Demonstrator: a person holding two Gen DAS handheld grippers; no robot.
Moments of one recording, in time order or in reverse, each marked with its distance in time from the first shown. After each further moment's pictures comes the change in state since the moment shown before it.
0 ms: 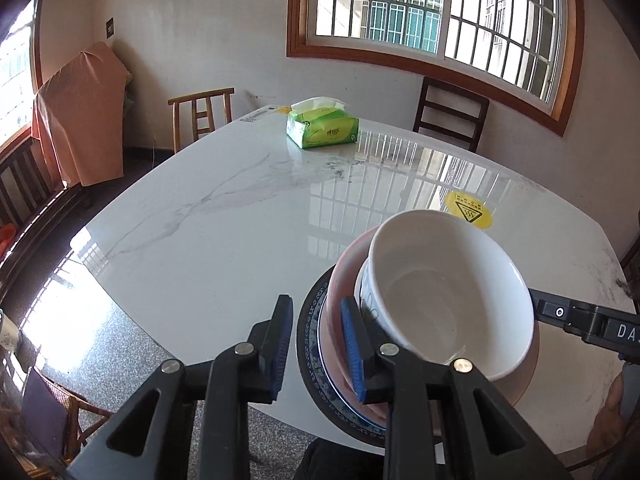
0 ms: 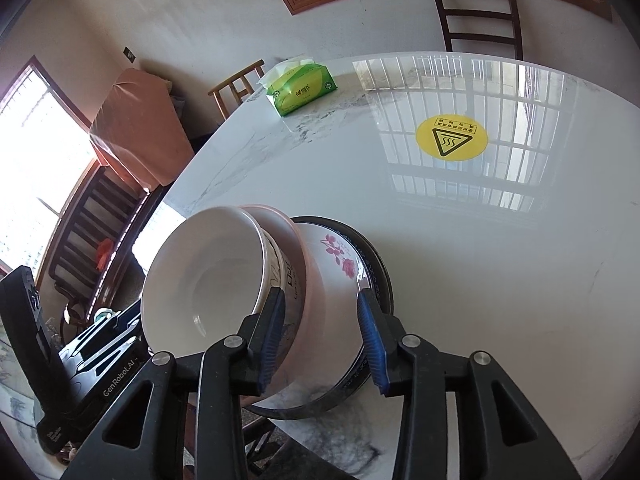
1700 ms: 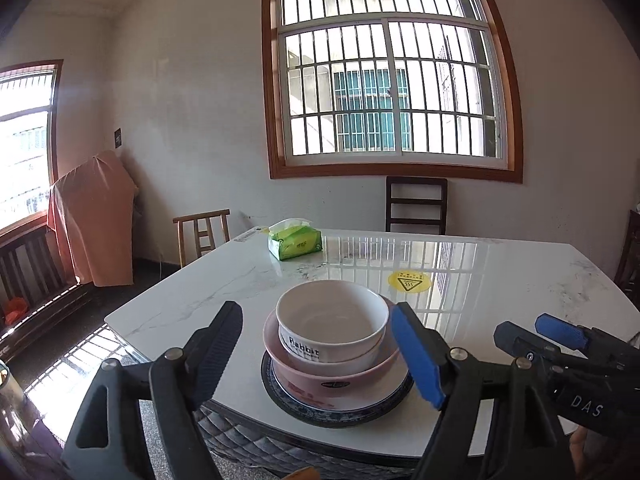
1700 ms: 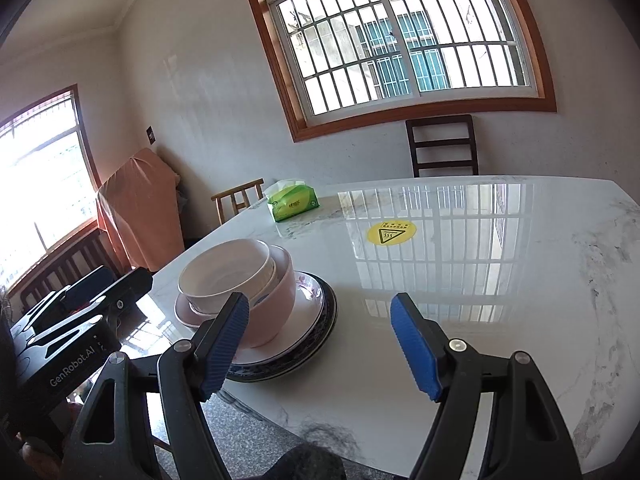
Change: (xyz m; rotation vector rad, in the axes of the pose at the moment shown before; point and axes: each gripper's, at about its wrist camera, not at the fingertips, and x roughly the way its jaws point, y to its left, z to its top) left arm -0.126 -0.076 -0.061 0.133 -0.434 0.023; right arm -0.102 -0.008 -0.113 -0.108 -0.530 -0.087
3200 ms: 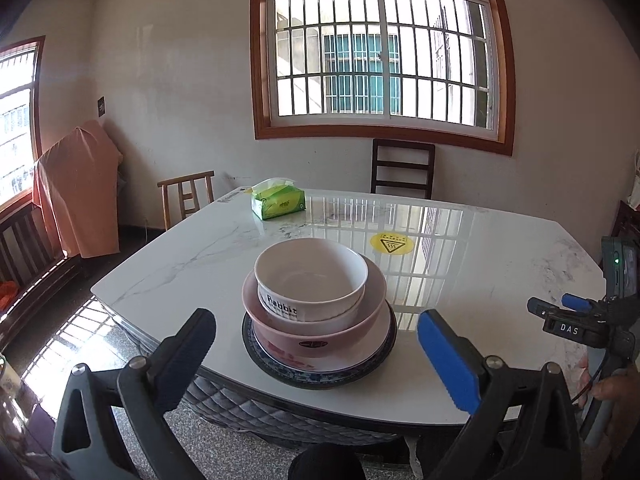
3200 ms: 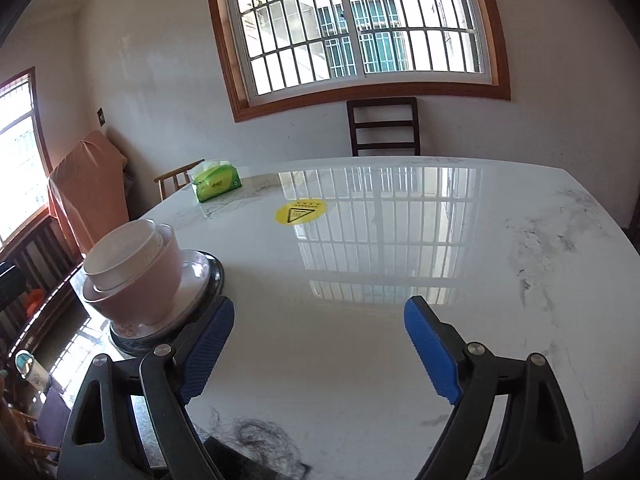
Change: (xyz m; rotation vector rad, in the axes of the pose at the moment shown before) left arm 0.000 -0.010 -0.005 0.004 0.170 -0.024; right arm 0.003 -0.092 -0.003 0.001 0.100 -0.231
